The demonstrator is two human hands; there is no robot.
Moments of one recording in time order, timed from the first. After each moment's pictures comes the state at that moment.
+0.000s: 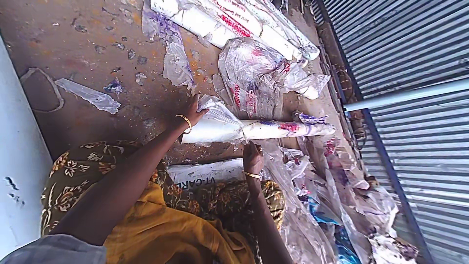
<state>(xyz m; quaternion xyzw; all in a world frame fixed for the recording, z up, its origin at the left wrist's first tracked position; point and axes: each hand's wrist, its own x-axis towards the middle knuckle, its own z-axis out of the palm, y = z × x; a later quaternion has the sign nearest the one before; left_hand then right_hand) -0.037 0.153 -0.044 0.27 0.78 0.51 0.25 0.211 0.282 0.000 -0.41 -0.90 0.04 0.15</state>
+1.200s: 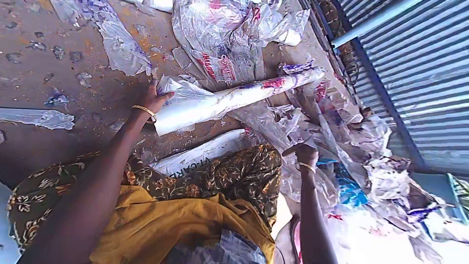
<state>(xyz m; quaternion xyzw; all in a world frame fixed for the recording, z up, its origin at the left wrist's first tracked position) -0.047 0.146 -0.037 0.26 0.78 0.48 0.30 0.414 0.370 0.074 -0.68 -0.73 0.07 0.07</state>
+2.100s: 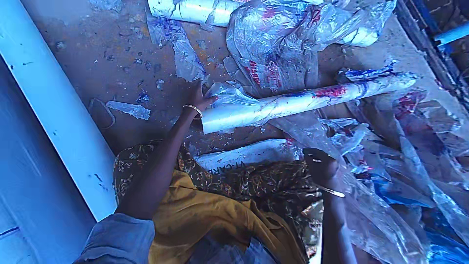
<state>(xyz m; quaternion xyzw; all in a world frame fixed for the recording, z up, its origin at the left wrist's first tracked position) -0.055 0.135 -0.019 0.25 0.83 0.42 0.26 0.320 0.291 0.073 -0.44 -0.87 0.20 0.07</state>
